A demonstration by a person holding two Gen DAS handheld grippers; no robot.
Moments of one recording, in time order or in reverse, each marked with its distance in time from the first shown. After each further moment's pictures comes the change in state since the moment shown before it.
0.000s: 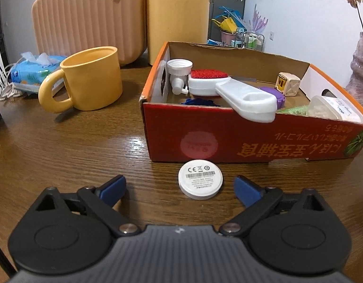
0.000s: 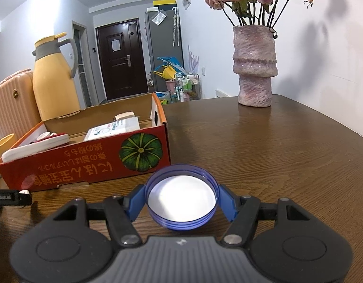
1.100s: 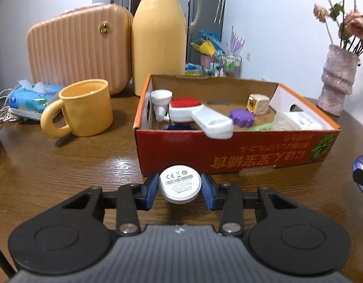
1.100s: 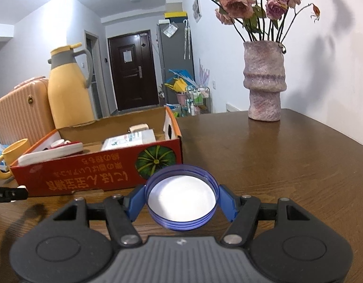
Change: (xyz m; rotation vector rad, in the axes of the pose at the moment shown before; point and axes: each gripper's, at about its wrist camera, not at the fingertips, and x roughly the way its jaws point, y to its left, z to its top) left arm -0.052 0.002 -0.010 0.044 -0.146 -0.101; right arm -0.016 0.007 -0.001 -0.028 -0.081 0.055
